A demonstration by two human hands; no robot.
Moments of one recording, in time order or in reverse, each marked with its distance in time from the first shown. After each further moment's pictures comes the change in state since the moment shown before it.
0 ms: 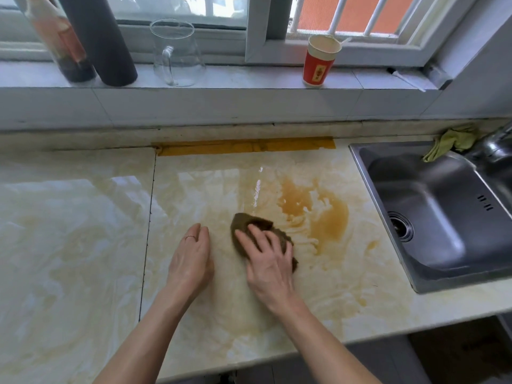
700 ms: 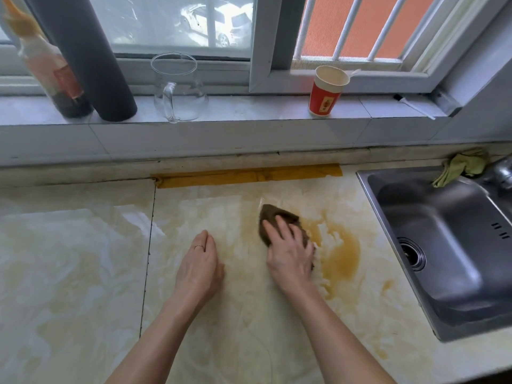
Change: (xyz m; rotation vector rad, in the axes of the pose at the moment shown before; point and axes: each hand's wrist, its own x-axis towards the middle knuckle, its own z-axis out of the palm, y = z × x) left_hand 0.066 0.005 -0.022 0.030 -0.005 0.052; right_hand 0.100 0.025 -0.016 -0.091 -0.110 0.261
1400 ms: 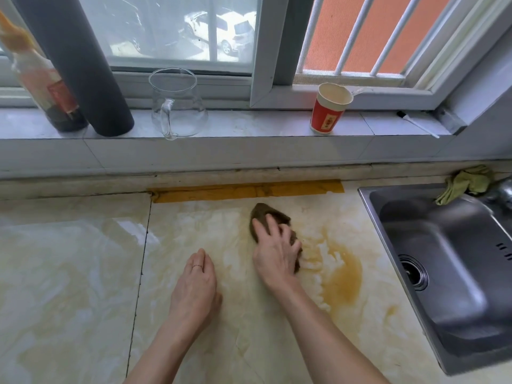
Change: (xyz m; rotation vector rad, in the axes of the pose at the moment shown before) left_hand 0.008 0.005 -0.001 0.134 -0.069 -0.014; right_hand 0.045 -0.032 -0.010 0.002 -0.008 0.003
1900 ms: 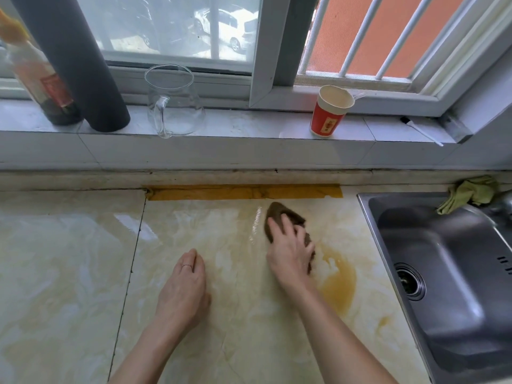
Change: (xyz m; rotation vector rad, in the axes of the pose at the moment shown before) left_hand -0.001 0.005 -0.005 -0.073 -0.018 -0.046; right_hand 0.016 0.039 -0.010 -0.003 -0.025 0.062
